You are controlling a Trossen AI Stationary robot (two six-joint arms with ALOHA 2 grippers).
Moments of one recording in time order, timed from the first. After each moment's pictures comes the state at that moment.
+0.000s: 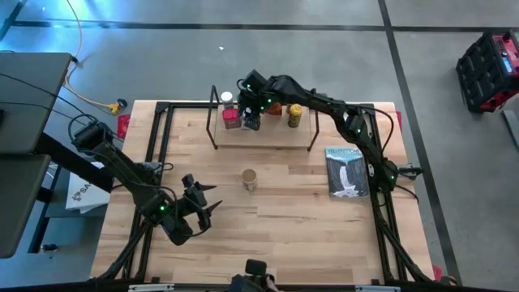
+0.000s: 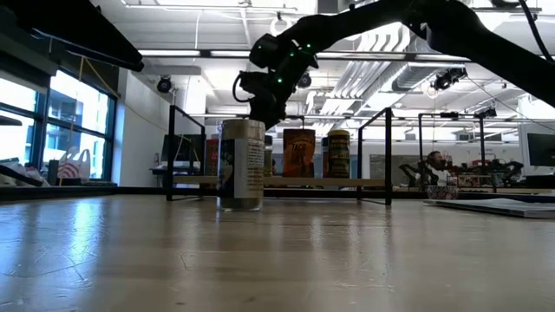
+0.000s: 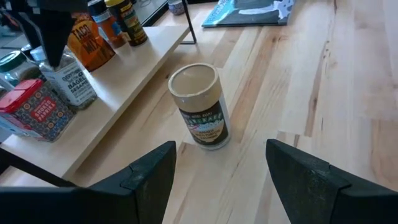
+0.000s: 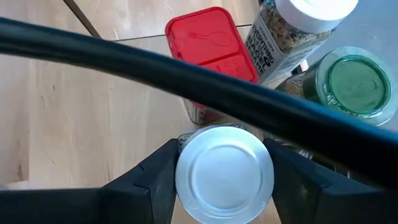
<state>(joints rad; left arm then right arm) -0.78 1.34 0.80 -0.55 -1.06 -0.78 -0.47 2.37 2.31 -0.94 -0.14 -0.29</state>
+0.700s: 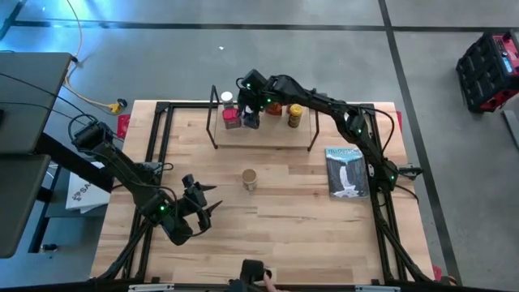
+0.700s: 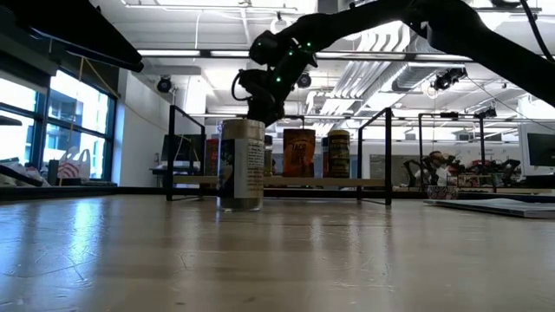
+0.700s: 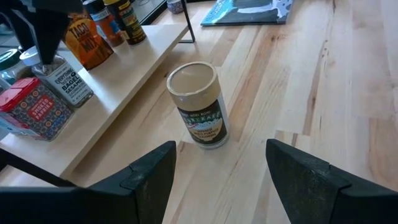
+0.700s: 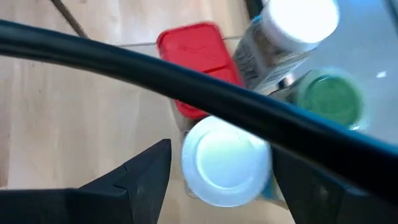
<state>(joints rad) -0.78 1.34 0.80 -0.55 -1.05 -0.78 -0.46 2.36 2.31 -0.90 -0.10 -0.32</state>
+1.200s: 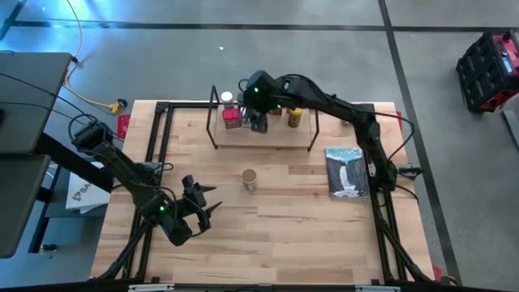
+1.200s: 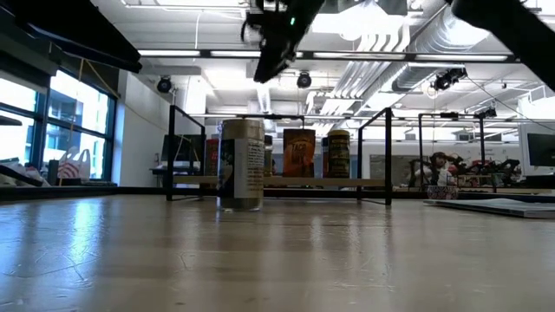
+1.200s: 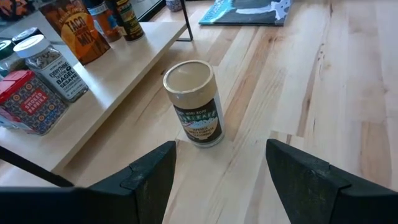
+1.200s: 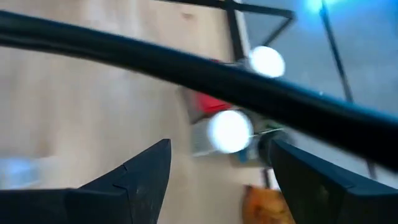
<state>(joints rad) -0.78 1.34 0.80 -0.55 -1.04 -0.82 -0.33 2.17 2.34 -1.05 0.11 -0.35</state>
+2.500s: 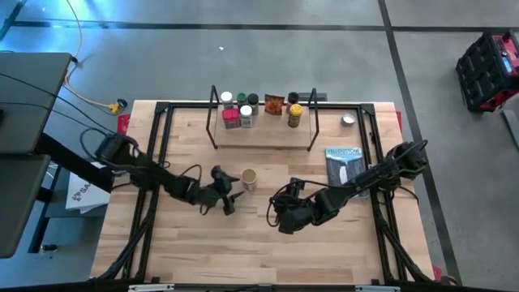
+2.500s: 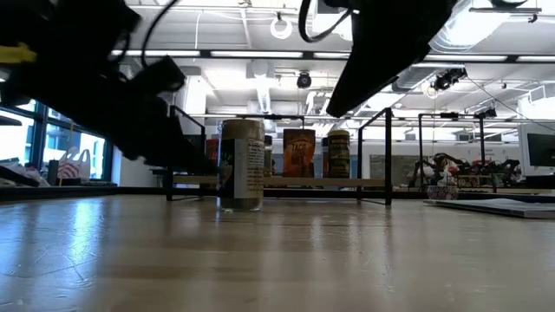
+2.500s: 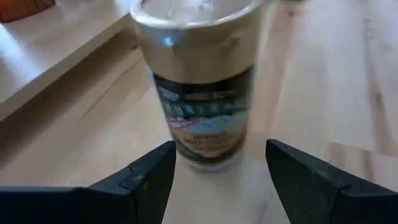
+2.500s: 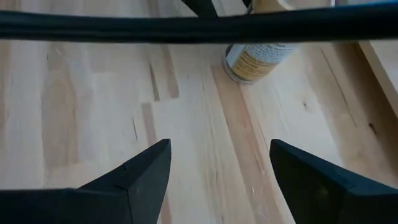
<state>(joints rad) -0.37 1.64 0.44 0.60 -0.69 -0.34 0.44 1.79 1.26 -0.56 0.54 0.48</state>
